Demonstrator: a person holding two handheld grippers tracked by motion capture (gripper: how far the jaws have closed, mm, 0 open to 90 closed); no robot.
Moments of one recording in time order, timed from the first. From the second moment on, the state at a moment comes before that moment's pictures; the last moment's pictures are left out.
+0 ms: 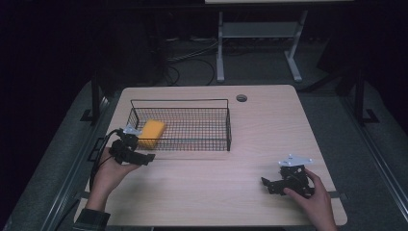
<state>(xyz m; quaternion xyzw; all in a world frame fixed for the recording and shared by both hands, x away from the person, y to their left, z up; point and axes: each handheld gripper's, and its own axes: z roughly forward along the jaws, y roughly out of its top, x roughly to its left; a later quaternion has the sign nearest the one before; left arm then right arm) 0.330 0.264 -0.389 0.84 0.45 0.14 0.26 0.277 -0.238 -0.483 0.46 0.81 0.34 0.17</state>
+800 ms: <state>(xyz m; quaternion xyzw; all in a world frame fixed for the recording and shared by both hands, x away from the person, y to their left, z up) 0.297 0.263 -0.438 0.84 0.42 0.18 0.31 0.277 -0.238 -0.483 0.45 0.81 0.34 0.17</state>
